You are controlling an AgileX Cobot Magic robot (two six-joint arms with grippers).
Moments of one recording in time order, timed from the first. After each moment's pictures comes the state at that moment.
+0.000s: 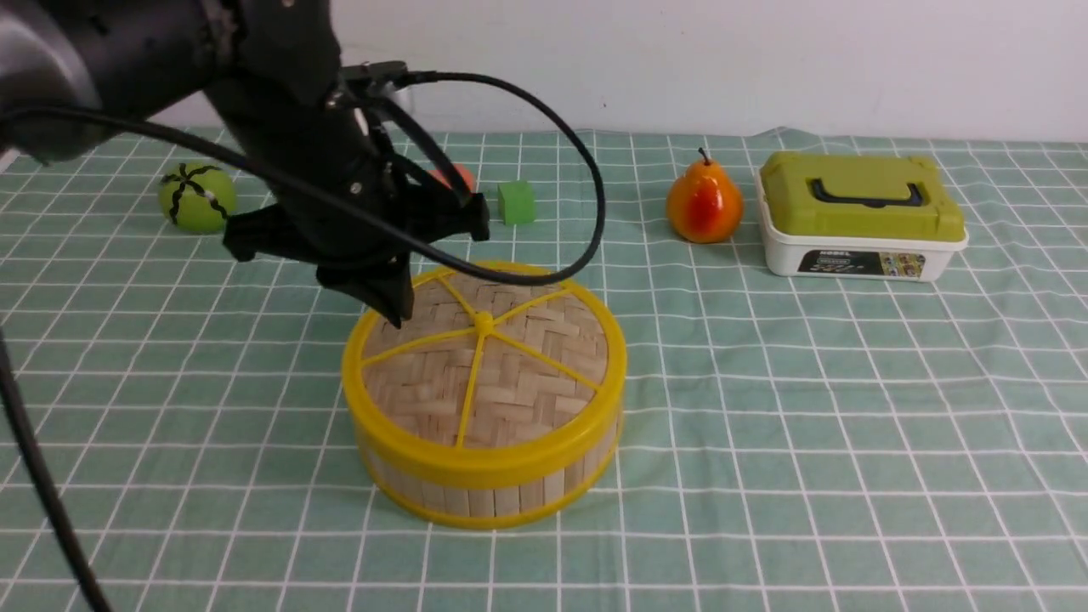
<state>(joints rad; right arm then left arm) -0.03 -0.01 0.02 0.02 0.39 0.13 -0.44 1.80 -1.71 0.00 1.16 -0.47</state>
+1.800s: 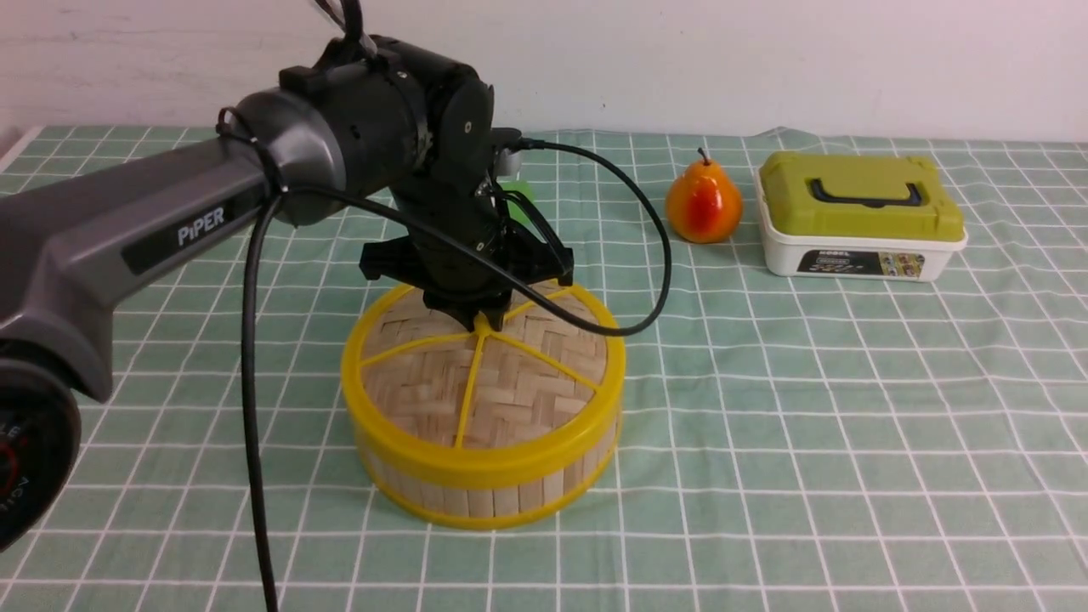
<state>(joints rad) -0.03 -0.01 0.02 0.02 0.39 0.13 -0.49 2.06 -1.82 0.09 0.99 -0.46</state>
